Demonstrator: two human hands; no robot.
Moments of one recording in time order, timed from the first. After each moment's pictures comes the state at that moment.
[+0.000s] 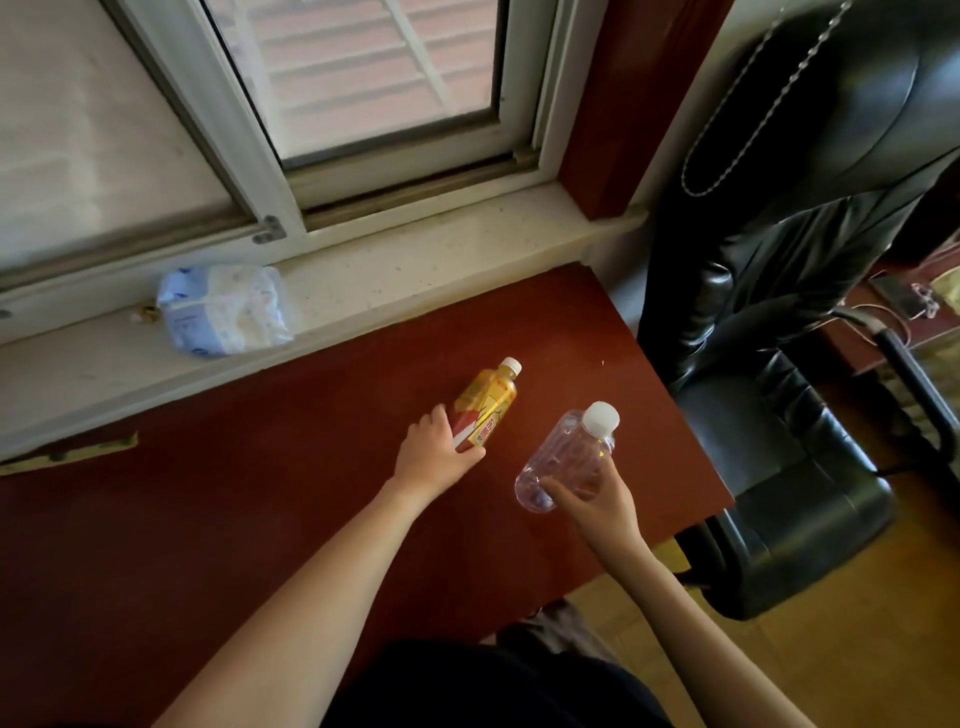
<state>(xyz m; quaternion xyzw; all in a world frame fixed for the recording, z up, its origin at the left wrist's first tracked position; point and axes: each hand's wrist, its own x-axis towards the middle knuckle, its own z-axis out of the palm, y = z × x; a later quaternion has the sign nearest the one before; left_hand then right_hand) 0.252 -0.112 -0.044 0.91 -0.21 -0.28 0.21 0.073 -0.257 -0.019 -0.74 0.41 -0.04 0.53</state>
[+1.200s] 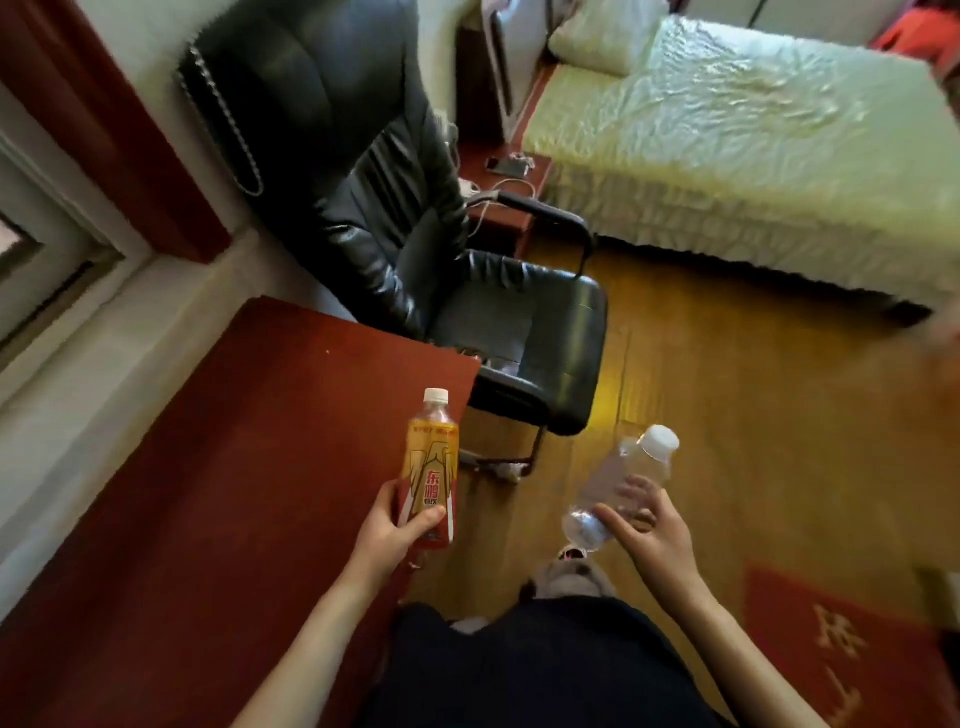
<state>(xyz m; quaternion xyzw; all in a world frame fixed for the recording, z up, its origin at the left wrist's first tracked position) 0.071 -0.122 0.010 0.67 -0.33 -0.57 0.34 -0.240 -0.150 0.018 -0.48 0.66 -0.34 0.47</state>
